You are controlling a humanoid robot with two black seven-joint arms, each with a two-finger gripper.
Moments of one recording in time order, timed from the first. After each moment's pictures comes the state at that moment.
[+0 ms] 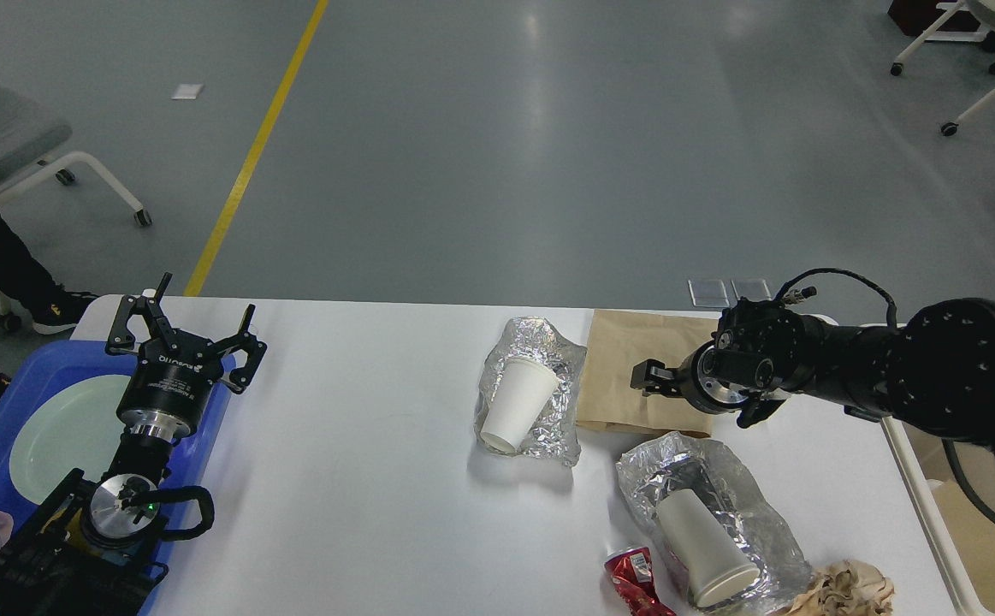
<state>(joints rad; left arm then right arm) -0.33 0.15 -1.36 -0.76 0.13 -0.53 -0.19 1.30 -0.04 -1.03 0.70 -0.02 0.23 -0.21</state>
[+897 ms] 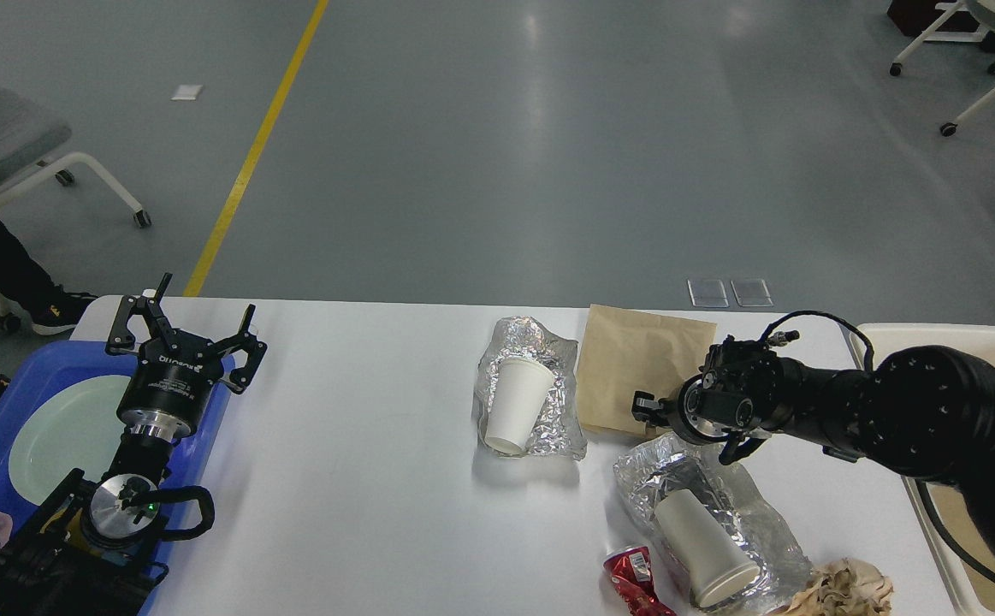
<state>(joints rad) -0.33 0.15 -1.36 -0.76 0.13 -0.53 -0.19 1.19 0.01 -1.01 0.64 -0.02 0.17 -0.21</state>
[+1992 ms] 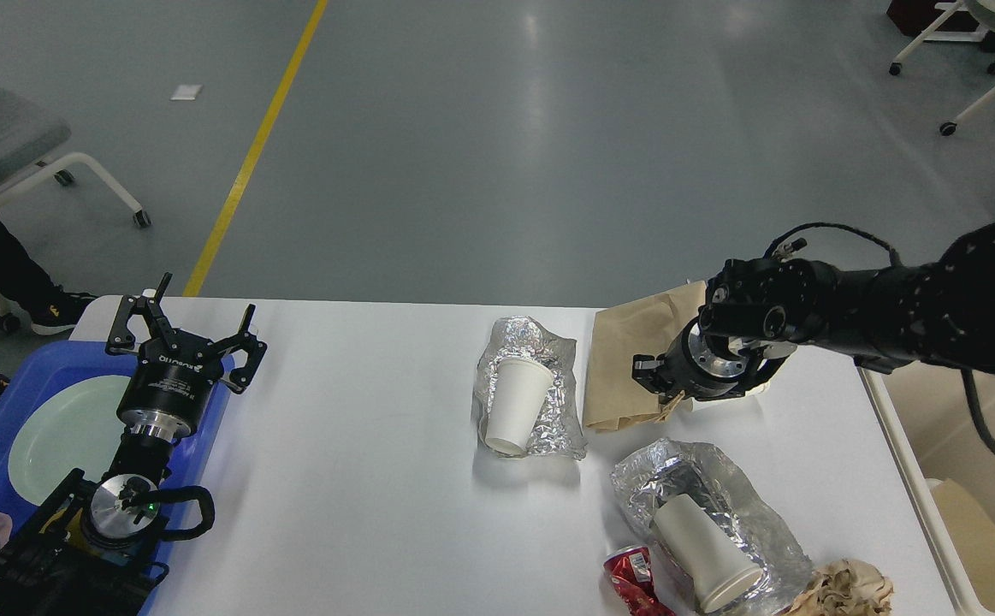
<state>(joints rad) -0.33 0.15 -1.36 -0.76 0.13 -0.53 -0.19 1.65 -0.13 -1.06 0.98 0.02 0.49 -0.24</state>
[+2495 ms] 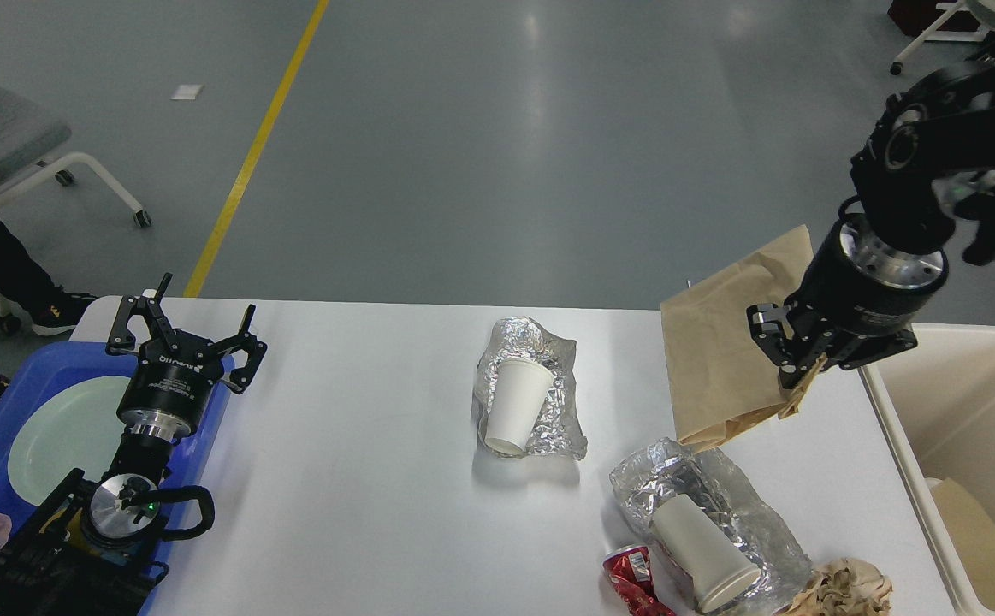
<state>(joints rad) -0.33 0.15 -1.36 -0.76 0.13 -0.53 -0.19 2.36 -0.34 -1.30 1.60 0.03 0.72 -0.23</state>
